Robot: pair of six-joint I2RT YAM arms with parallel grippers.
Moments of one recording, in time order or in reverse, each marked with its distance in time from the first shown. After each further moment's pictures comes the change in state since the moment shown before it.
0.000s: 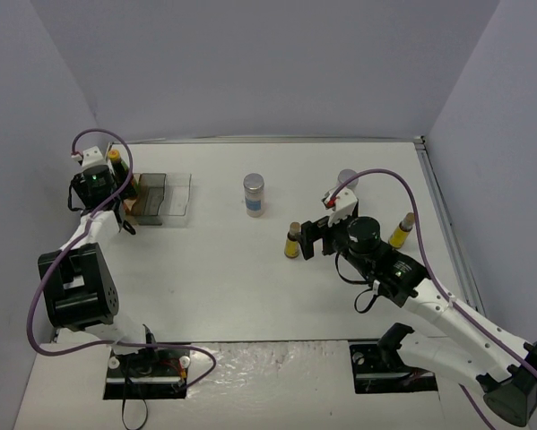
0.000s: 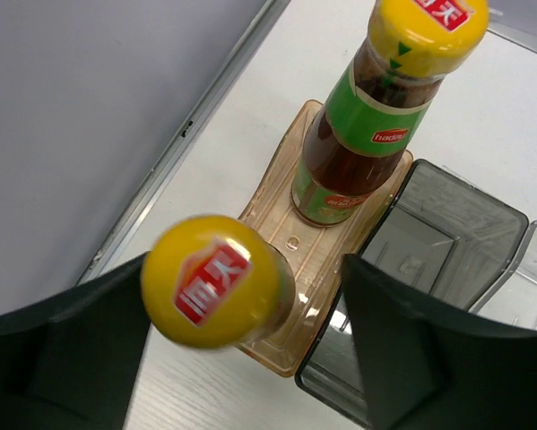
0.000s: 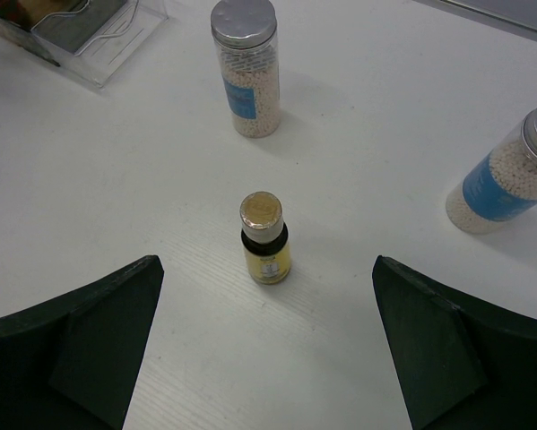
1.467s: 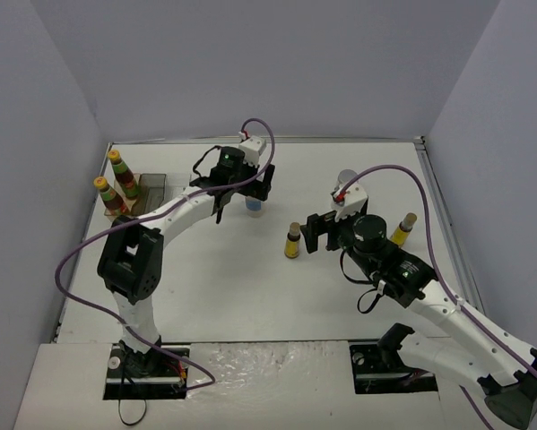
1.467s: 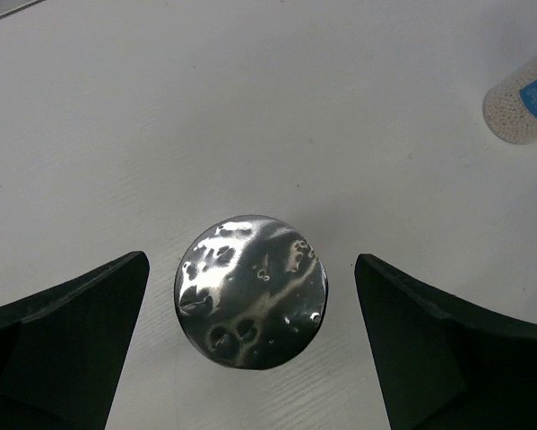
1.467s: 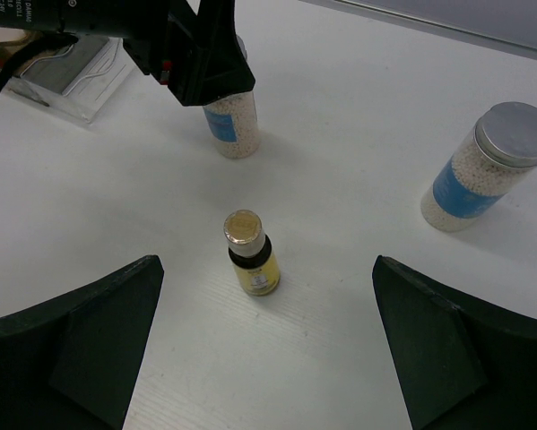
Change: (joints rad) left arm -0.751 0.269 0.429 -0.233 0.287 0.080; right arm 0.000 -0.022 0.051 -0.042 0.076 0.040
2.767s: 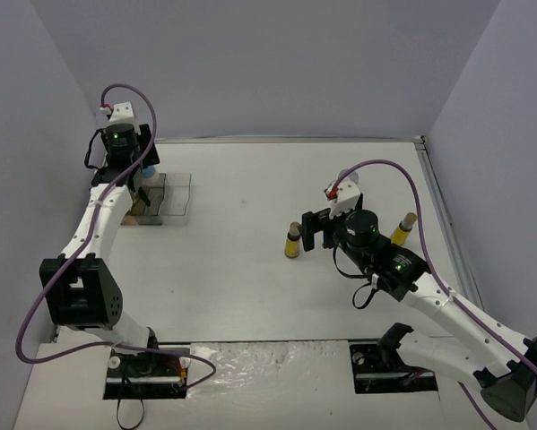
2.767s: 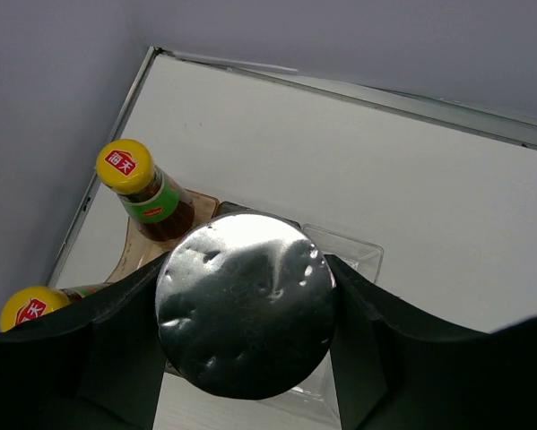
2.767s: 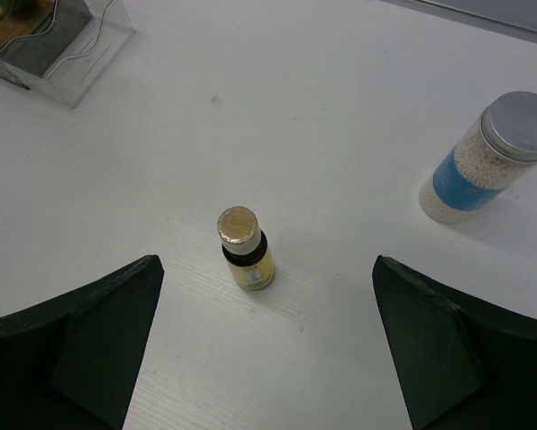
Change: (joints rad) left arm 0.512 -0.283 -0.039 -0.129 -0.282 -0.074; right arm 0.000 0.065 0.026 -0.016 0.009 -0.005
